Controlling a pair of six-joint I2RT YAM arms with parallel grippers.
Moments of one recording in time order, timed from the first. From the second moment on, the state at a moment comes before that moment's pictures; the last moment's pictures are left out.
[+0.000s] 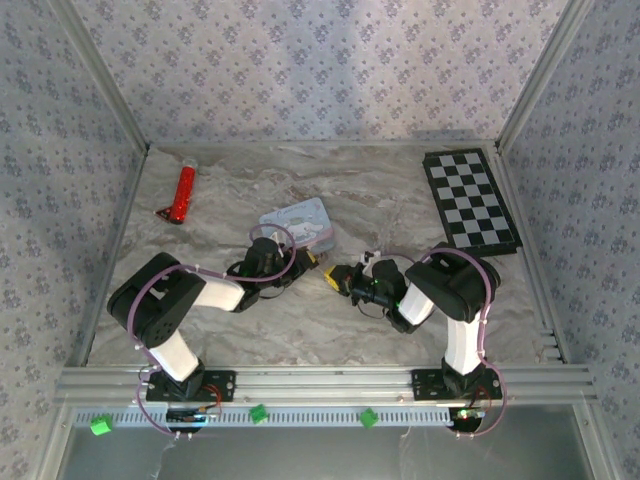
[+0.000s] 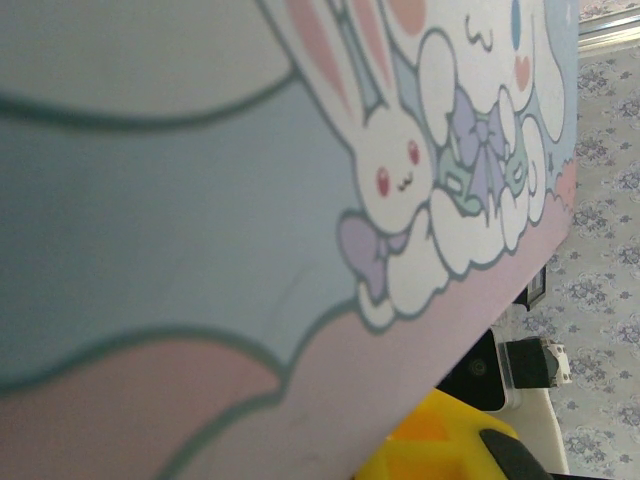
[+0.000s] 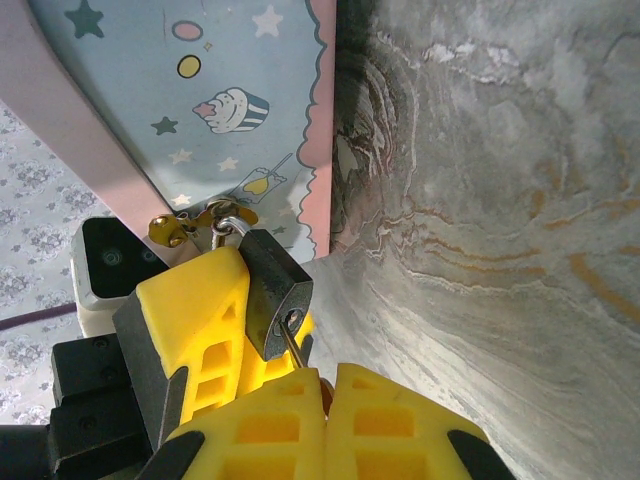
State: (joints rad) left arm -0.67 1.66 0.51 0.66 0.22 -1.21; right arm 0.69 1.90 0.34 1.28 -0.31 1.59
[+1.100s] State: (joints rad) left arm -0.67 1.66 0.51 0.67 0.23 -1.25; right arm 0.69 1.91 0.36 1.28 -0.31 1.59
